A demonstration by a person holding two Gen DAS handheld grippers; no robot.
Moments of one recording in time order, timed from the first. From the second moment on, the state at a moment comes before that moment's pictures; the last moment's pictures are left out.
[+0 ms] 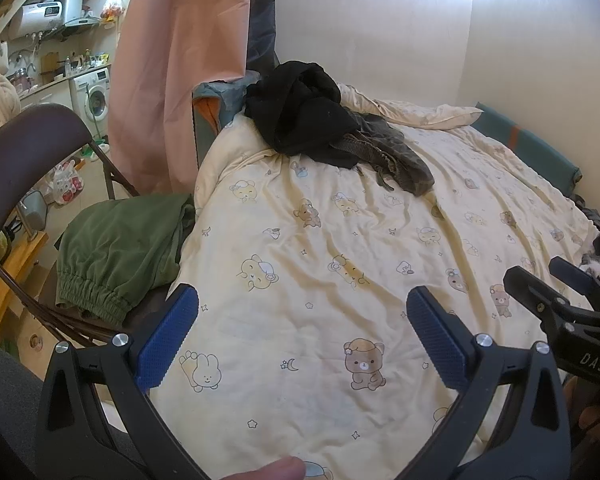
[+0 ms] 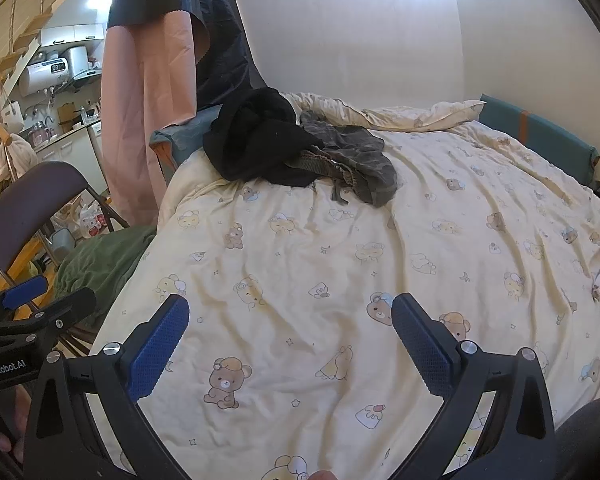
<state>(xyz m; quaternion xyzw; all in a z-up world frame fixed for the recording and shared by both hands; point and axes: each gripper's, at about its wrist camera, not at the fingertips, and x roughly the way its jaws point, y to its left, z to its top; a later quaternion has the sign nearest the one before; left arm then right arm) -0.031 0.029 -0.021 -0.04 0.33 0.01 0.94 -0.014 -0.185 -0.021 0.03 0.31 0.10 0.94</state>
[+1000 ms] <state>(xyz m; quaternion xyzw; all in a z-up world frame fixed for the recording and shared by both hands) -0.034 0.025 -0.023 -0.05 0.33 0.00 0.94 -0.013 -0.186 -0.021 0.03 0.31 0.10 0.95</state>
